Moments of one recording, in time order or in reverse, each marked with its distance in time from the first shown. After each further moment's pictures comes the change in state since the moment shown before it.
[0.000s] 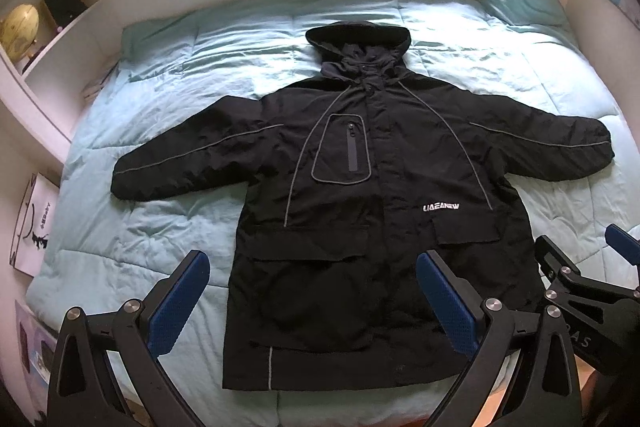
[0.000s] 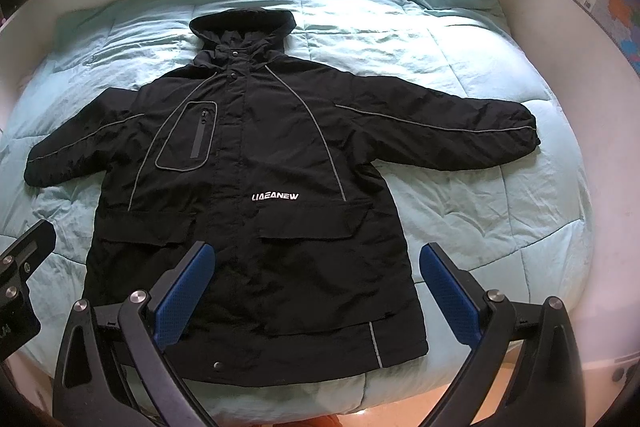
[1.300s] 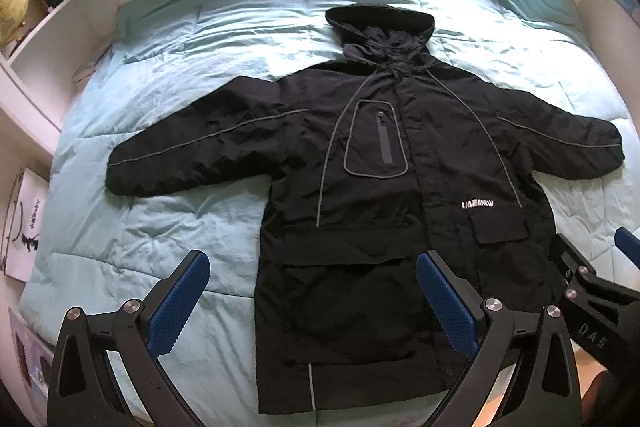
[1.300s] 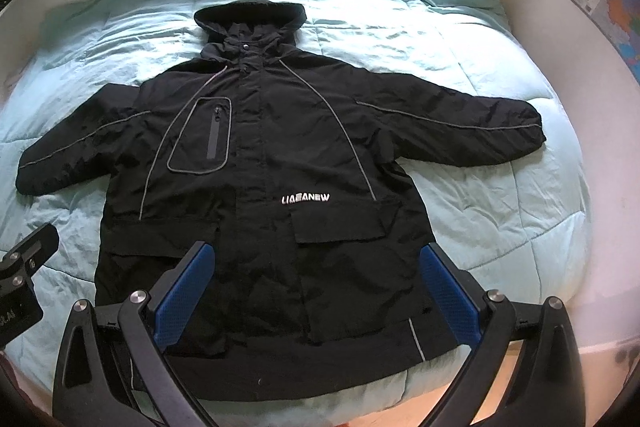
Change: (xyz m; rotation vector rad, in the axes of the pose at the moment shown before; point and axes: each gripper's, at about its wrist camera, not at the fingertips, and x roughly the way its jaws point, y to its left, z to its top) left arm 0.048 0.060 0.015 -0.007 0.057 -0.023; right arm 0.017 0.061 0.013 0.015 0.015 -0.034
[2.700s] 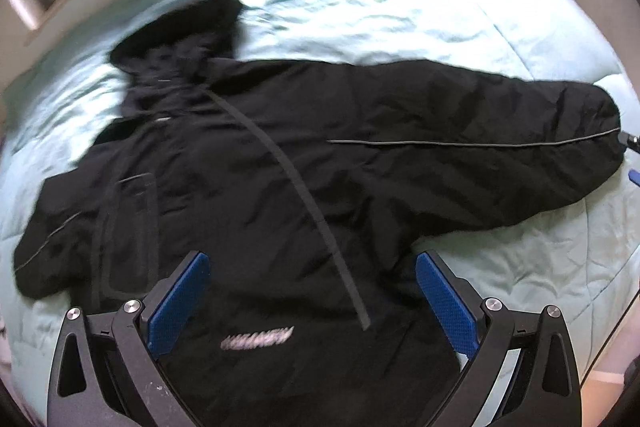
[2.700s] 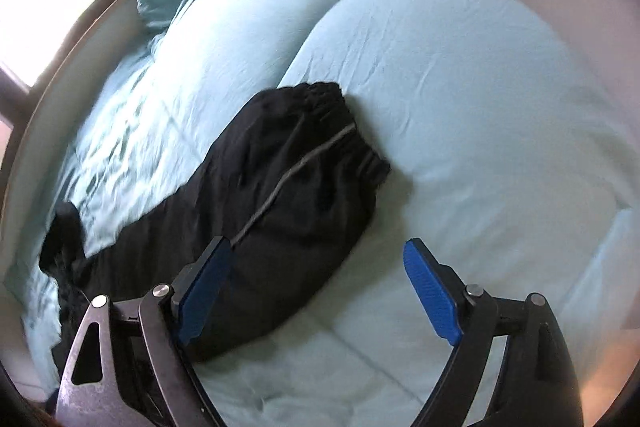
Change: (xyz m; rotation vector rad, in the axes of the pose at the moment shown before) left arm 0.156 -0.355 0.121 0.228 0.112 -0.120; right arm 0.280 -0.575 0.093 0.695 0.038 0.142
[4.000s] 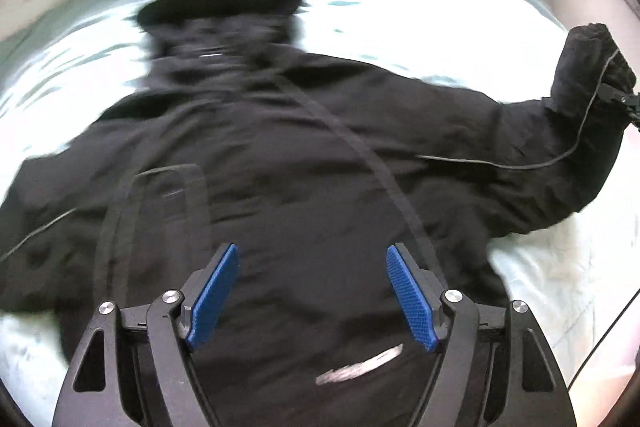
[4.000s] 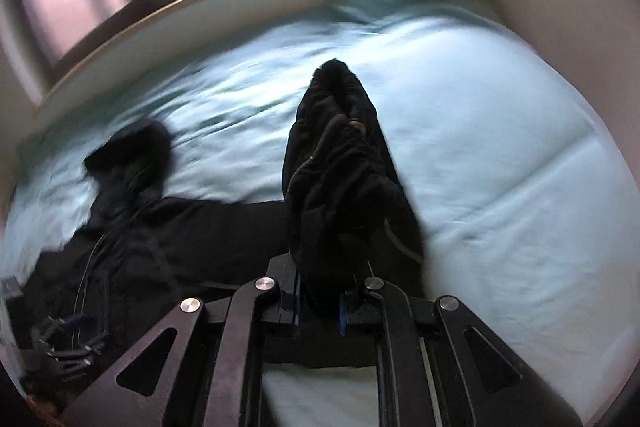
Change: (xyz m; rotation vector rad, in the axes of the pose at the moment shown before) left arm 0.006 0.168 -0.028 -0.114 -0.091 -0.113; right arm -0.029 0.322 -0.113 -0.569 -0.092 0.114
